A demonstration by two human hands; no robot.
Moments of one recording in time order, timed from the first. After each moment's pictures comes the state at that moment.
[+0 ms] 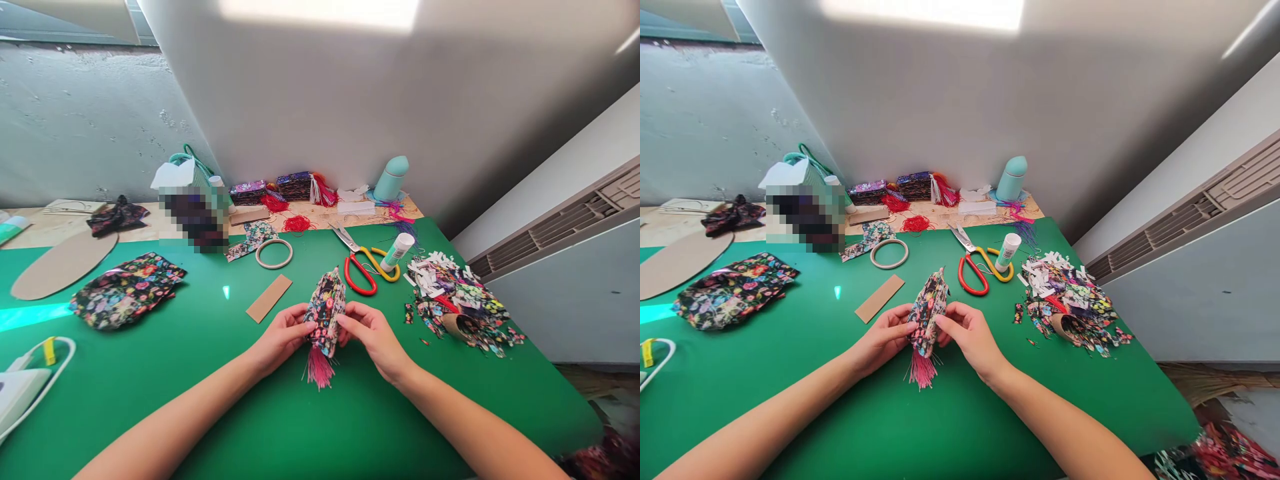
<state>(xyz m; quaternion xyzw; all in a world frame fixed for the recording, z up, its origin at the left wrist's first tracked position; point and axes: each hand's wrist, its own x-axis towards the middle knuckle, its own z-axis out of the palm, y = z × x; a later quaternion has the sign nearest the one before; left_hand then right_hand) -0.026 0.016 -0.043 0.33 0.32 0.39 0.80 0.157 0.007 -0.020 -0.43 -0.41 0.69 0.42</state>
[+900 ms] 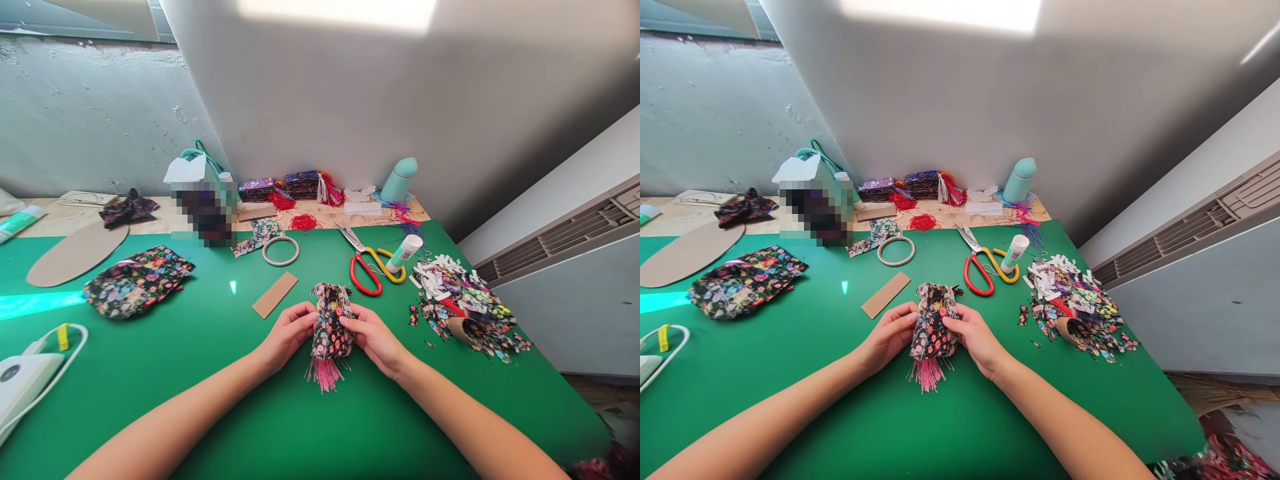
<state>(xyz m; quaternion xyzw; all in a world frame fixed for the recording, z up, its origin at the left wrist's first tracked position) -0.023 0.011 -0.038 0.31 0.36 0.42 0.77 0.155 0.011 -0.031 -0.42 -0.32 0.77 0.36</state>
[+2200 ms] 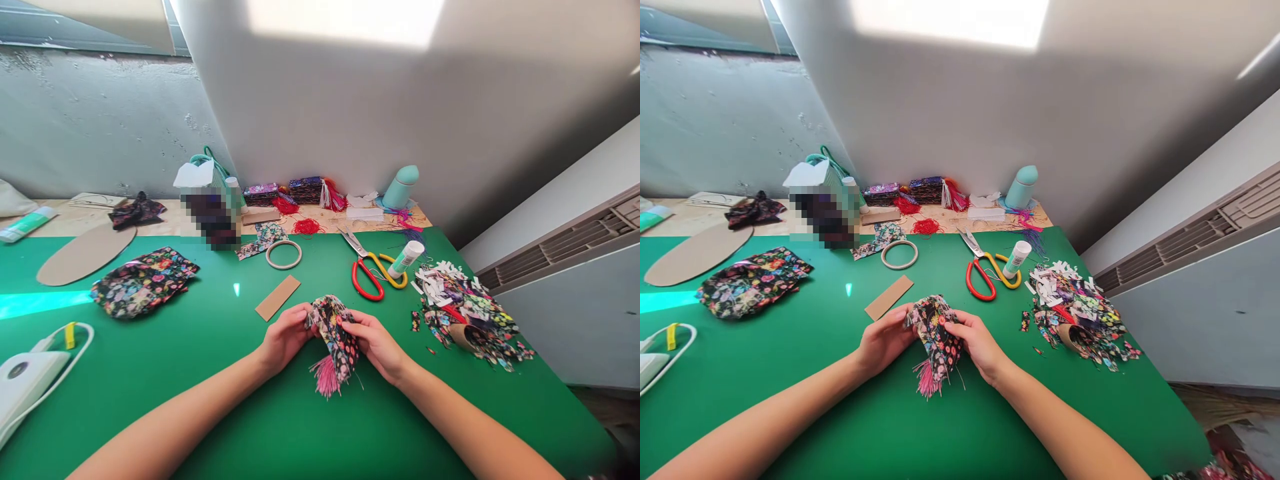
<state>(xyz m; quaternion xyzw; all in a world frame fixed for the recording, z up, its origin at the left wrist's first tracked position) -0.028 0.013 -0.038 0.27 0.32 0.45 0.79 0.154 0.011 -0.026 -0.43 -0.34 0.76 0.35</state>
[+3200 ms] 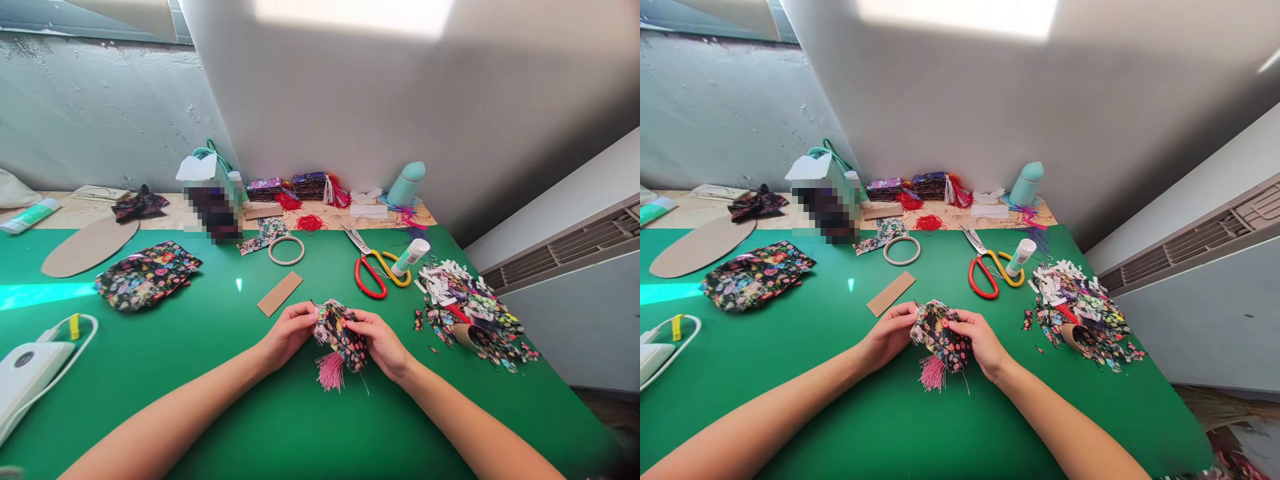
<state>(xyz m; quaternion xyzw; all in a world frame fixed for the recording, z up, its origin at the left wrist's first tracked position) -0.029 0.013 -0.040 0.29 0.33 0.44 0.79 0.157 0.013 -0.030 -0.41 -0.34 0.77 0.34</state>
